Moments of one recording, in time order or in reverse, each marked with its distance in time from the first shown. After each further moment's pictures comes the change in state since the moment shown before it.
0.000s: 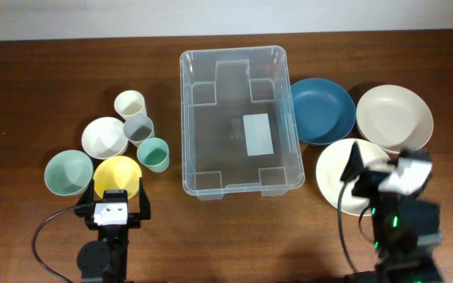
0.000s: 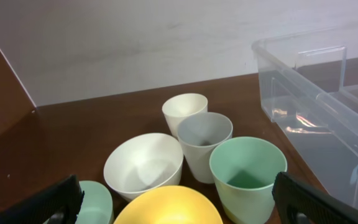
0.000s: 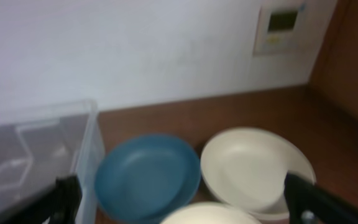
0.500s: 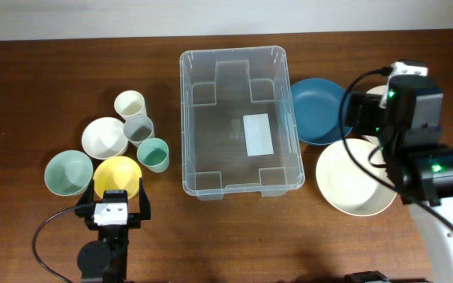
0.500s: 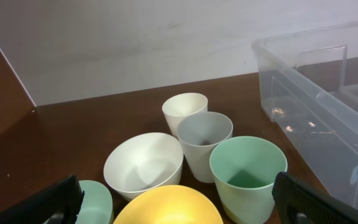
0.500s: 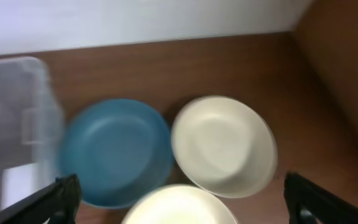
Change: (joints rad) left arm 0.000 0.000 -0.001 0.000 0.000 0.000; right arm -0.048 0.637 0.695 -0.505 0.084 0.017
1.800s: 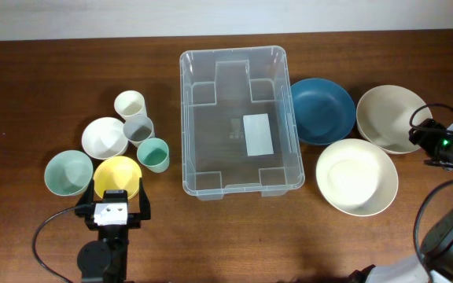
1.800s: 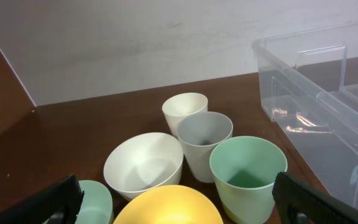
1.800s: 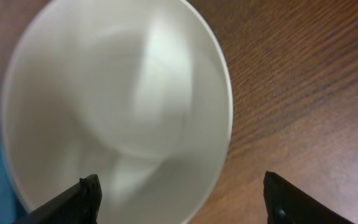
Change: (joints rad) left arm 0.000 0.000 0.000 0.000 0.000 0.000; right arm -0.740 0.607 -0.167 0.393 -0.671 -0.029
